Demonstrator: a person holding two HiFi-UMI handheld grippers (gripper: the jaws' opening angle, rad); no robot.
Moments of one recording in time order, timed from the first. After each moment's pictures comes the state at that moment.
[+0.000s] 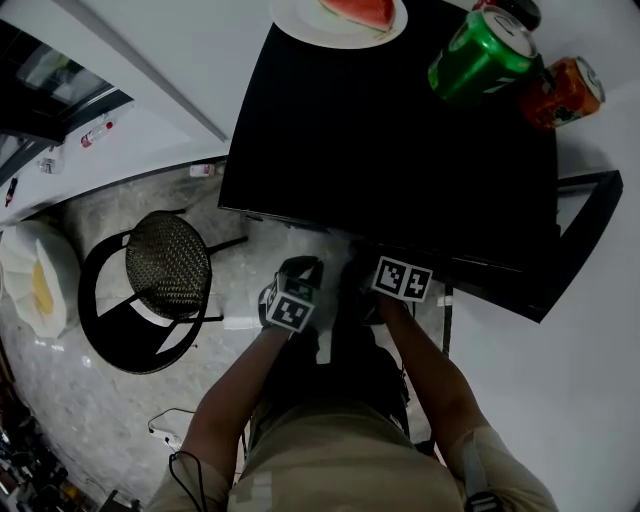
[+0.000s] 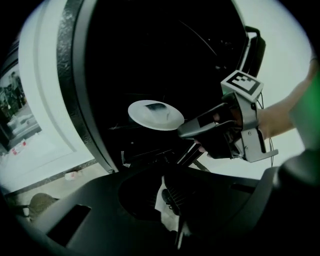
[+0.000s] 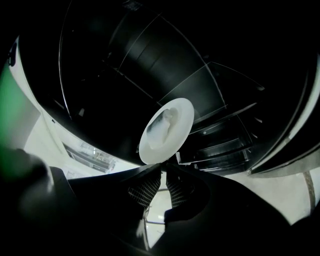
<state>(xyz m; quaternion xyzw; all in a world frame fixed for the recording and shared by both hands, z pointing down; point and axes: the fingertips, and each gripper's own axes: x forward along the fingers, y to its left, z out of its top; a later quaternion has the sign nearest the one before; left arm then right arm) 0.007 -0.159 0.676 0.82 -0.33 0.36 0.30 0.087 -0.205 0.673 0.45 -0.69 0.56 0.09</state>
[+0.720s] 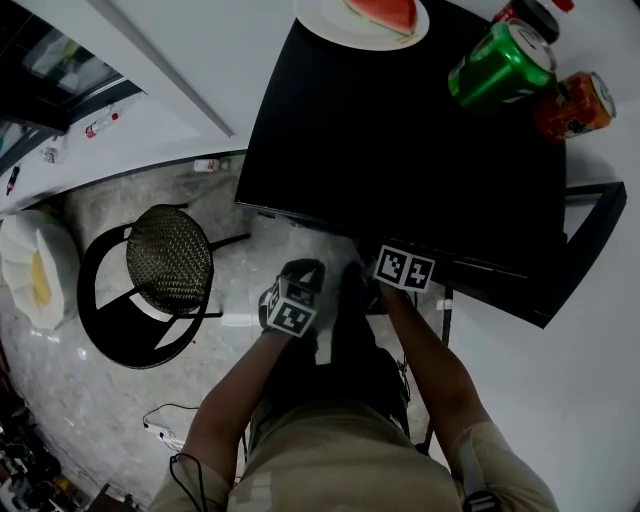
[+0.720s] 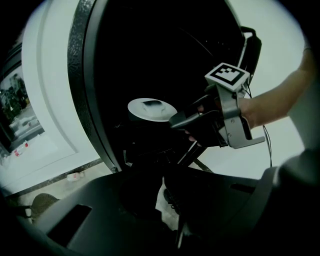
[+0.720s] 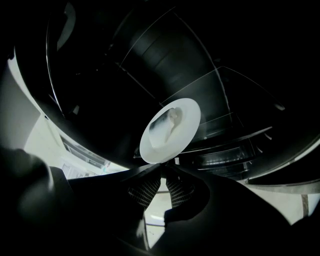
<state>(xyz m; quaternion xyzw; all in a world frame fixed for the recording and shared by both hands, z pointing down) -0.003 -0.149 0.678 0.82 -0.34 0.36 0.30 0.082 -0.230 0.674 0.46 -0.70 0.53 0.12</state>
